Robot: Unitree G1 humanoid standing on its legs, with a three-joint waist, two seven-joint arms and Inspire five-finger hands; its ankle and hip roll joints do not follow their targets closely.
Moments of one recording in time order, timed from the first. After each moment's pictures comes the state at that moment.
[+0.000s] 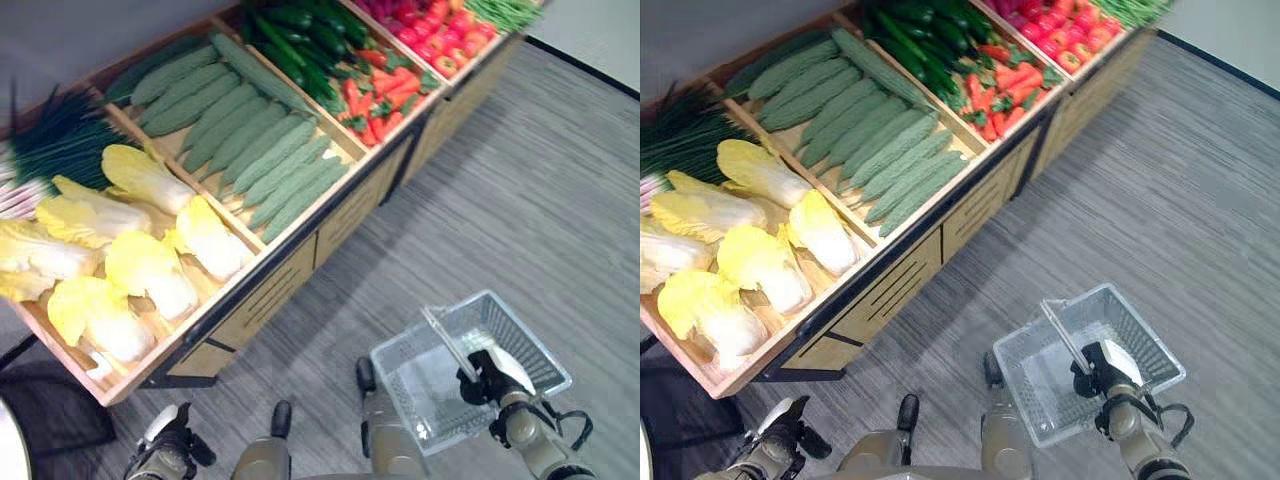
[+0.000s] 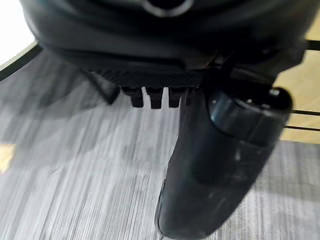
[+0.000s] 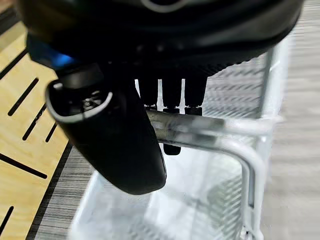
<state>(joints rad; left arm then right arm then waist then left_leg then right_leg) -0.08 0.38 -0.26 1.34 0.22 -0.07 0.23 0.02 -0.54 0.22 0.78 -0.34 -0.05 -0.21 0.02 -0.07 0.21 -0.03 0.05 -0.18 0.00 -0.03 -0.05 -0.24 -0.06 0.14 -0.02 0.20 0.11</state>
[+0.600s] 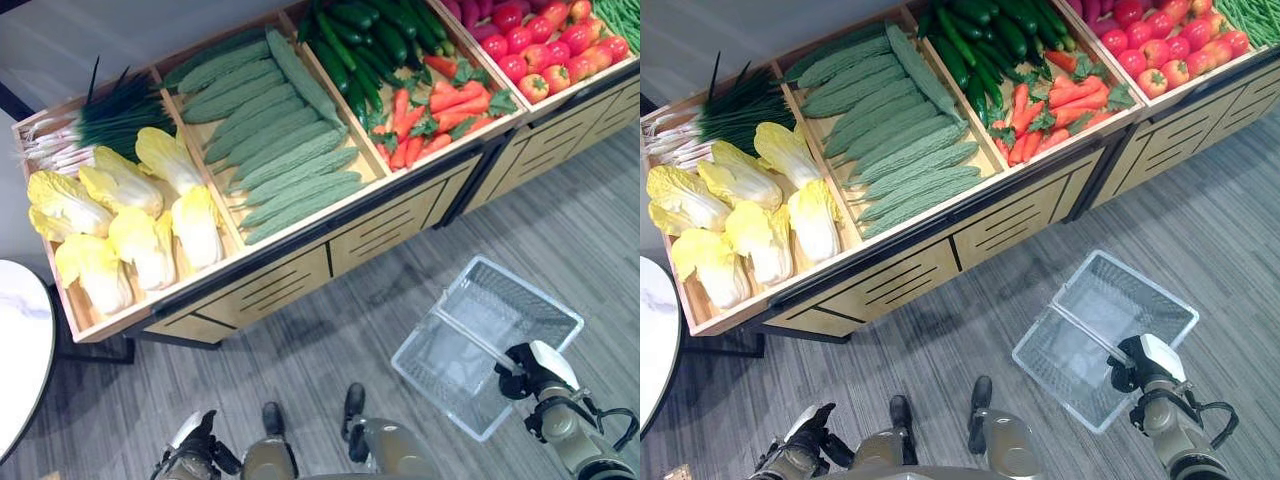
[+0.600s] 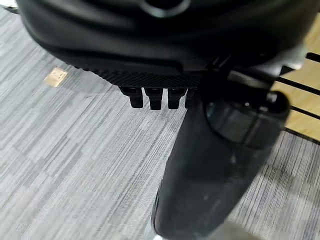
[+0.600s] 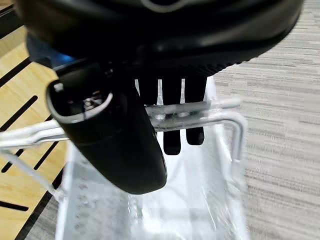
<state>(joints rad) -0.08 0.28 -0.24 1.30 0.21 -0.06 0.23 0.00 -0.65 0.16 0.83 -0.30 -0.05 -0.23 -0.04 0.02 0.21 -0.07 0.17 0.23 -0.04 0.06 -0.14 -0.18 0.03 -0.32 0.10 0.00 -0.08</state>
